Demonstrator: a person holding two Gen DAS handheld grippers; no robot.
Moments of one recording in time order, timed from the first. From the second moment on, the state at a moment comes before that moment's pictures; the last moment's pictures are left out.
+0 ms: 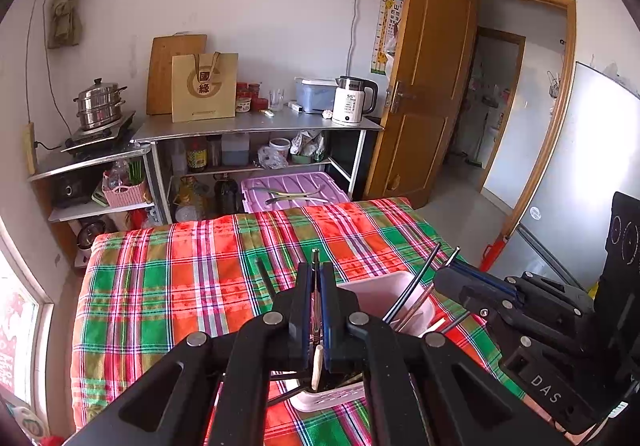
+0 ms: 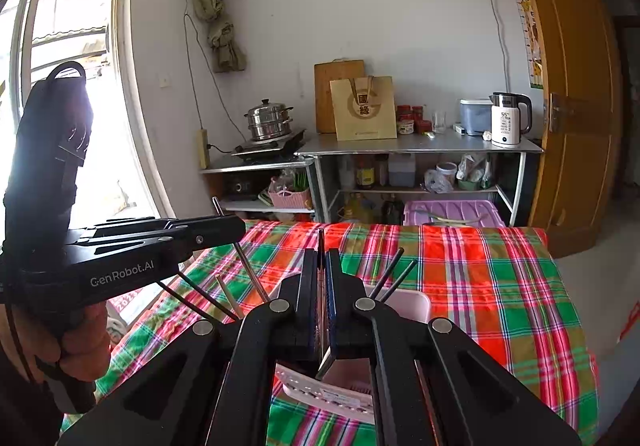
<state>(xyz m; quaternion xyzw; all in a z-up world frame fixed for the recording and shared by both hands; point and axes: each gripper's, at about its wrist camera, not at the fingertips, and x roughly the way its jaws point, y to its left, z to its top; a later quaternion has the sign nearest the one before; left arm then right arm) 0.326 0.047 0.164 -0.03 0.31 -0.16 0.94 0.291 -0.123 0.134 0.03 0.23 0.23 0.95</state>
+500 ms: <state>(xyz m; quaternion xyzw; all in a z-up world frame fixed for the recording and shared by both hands) 0.333 0.048 0.134 -0.03 0.34 -0.16 0.92 0.293 -0.115 0.136 0.00 0.24 0.22 0.95</state>
